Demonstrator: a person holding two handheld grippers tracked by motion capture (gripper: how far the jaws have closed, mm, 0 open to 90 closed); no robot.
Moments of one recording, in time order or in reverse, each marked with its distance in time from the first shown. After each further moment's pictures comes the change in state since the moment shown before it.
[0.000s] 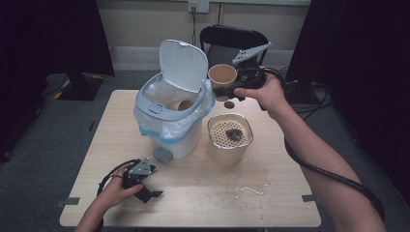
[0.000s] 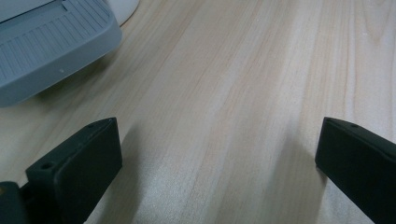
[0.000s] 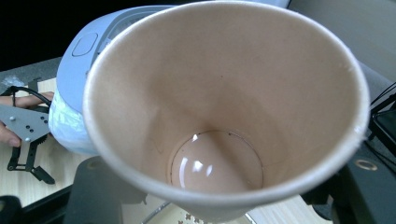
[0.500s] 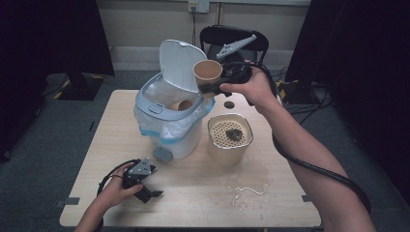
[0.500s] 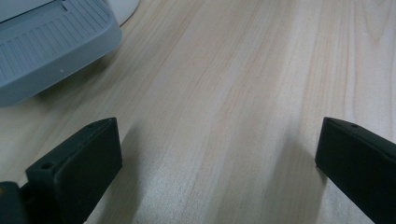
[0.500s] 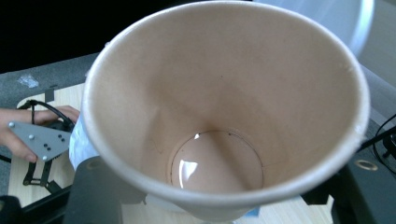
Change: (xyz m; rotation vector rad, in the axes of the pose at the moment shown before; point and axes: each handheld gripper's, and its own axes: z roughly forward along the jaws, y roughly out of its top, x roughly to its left) left arm 0.000 0.000 0.000 0.000 -0.001 0.000; right arm 0.016 0.032 0.019 -0.007 0.048 -0.032
